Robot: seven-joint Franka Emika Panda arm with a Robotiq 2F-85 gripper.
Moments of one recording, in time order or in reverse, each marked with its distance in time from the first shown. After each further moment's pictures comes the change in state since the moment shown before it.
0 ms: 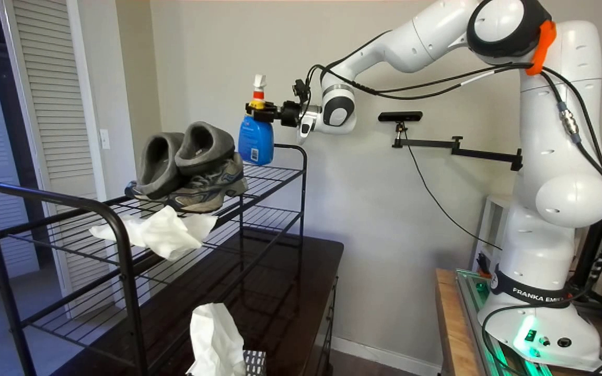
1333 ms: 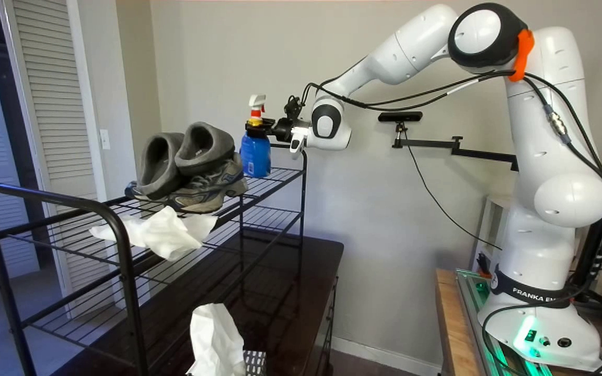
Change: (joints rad) arm -0.016 0.105 0.047 0.055 0.316 0.187 -0.214
